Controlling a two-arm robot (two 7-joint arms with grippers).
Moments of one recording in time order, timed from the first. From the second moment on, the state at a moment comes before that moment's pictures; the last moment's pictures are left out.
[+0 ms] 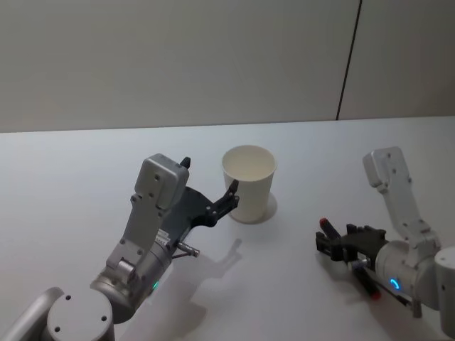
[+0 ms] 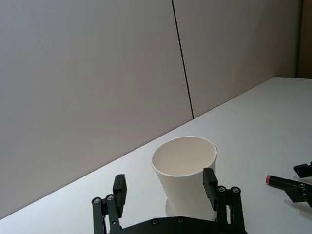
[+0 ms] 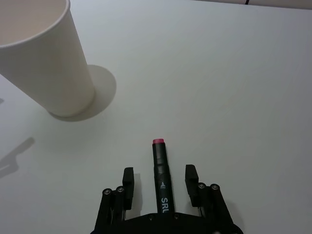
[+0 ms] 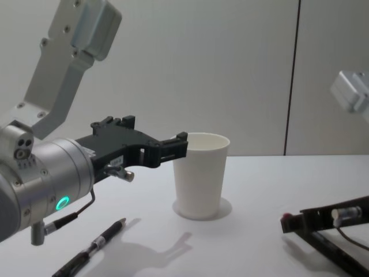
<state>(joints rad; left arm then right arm) -0.24 0.38 0.45 -1.63 -0.20 0.01 -0.01 0.24 0.18 -0.27 -1.63 0.22 0.75 0.06</state>
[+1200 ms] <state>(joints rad) -0.24 0.38 0.45 -1.63 -0.20 0.01 -0.01 0.21 0.18 -0.27 -1.65 0.17 0.72 0.03</state>
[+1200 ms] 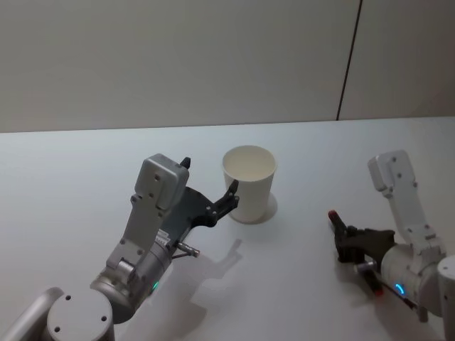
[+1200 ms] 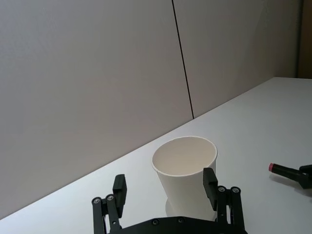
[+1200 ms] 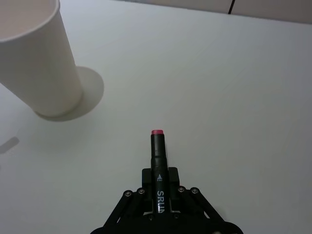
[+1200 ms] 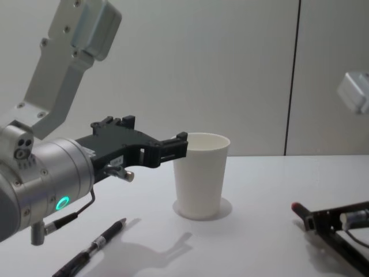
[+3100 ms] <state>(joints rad) -0.24 0.38 0.45 -1.63 -0.20 0.01 -0.01 0.20 0.26 -0.25 -1.68 0.05 -0.20 0.33</state>
